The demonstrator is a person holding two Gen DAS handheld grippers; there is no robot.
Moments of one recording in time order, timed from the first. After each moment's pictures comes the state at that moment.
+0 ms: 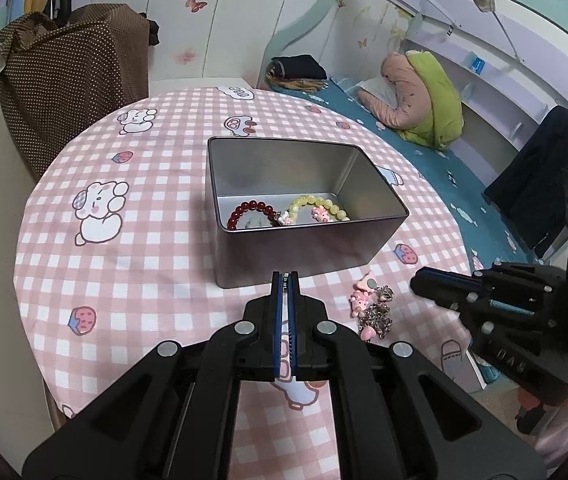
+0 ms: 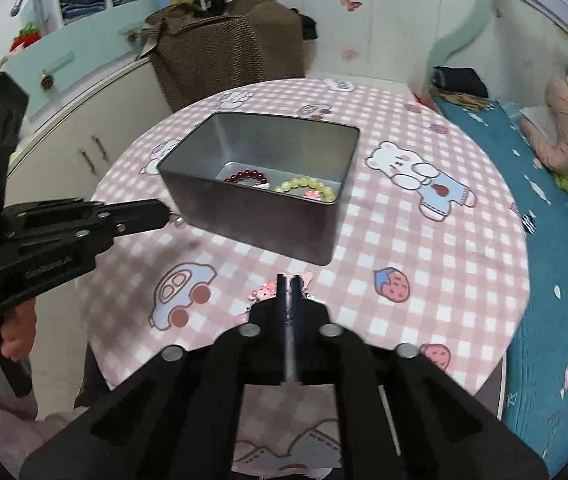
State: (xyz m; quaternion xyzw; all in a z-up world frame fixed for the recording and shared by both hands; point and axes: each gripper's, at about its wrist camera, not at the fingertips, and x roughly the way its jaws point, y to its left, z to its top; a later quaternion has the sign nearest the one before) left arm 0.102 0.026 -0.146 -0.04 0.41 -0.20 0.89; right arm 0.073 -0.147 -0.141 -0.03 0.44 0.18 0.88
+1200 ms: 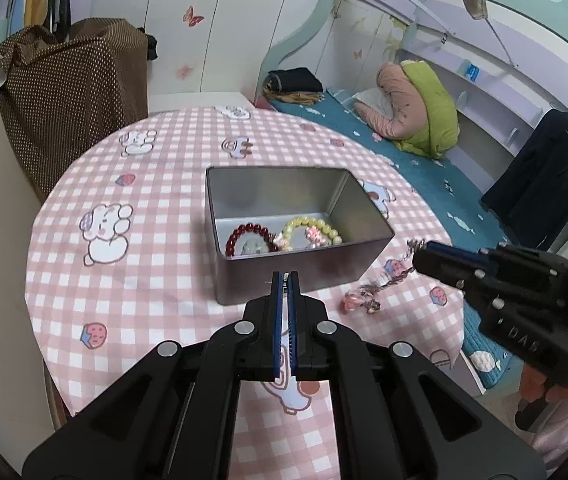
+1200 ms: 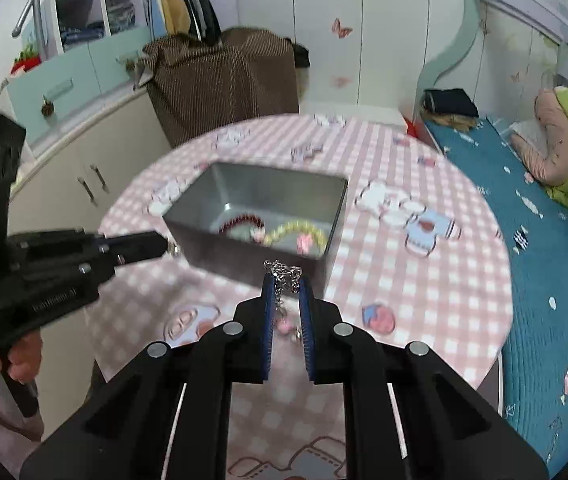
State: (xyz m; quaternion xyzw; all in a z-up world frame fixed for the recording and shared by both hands) left arm 0.099 0.026 -0.124 -0.04 0.39 -0.20 0.90; right arm 0.074 -0.151 -0.101 -0.02 0.37 0.18 0.91
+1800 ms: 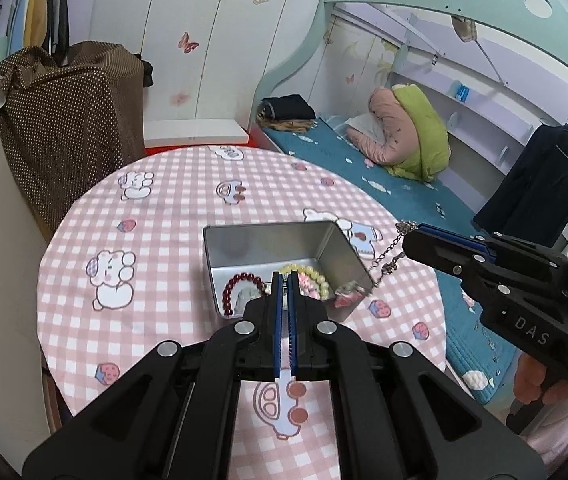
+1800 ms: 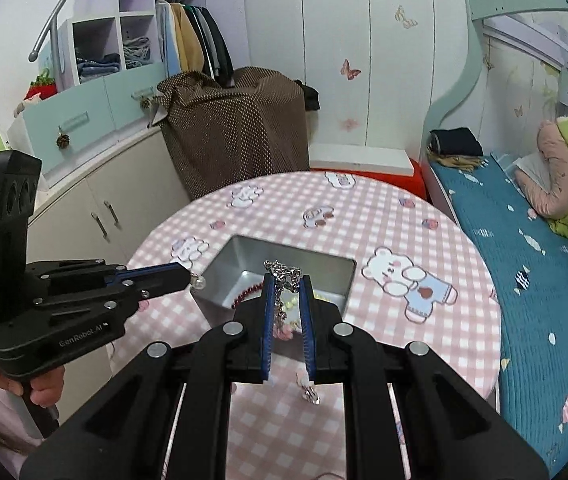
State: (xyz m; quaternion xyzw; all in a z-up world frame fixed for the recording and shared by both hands) left arm 0.107 0.028 -0.086 -0.04 0.35 -0.21 0.91; right arm 0.084 -0.140 -0.057 -0.02 0.31 0.20 0.93
